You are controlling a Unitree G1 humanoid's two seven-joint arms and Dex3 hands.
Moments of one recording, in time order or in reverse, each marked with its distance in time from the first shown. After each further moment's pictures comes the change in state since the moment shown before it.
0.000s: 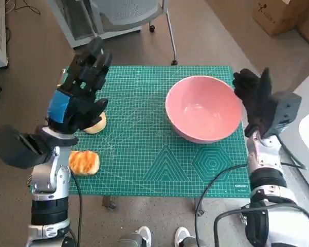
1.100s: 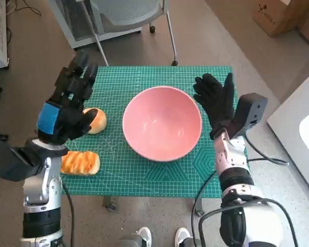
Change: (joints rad) left arm 0.104 0.023 0.045 -0.047 0.007 -0.022 0.024; right arm -0.031 0.188 -0.084 0.000 0.072 0.063 0.085
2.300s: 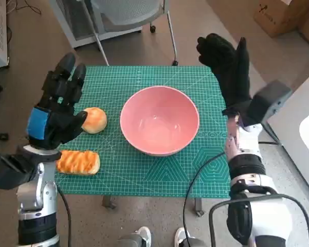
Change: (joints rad) left arm 0.042 0.009 0.033 -0.070 -0.004 -0.011 0.027; right arm -0.085 -0.097 0.062 -0.093 0.009 -0.376 0.258
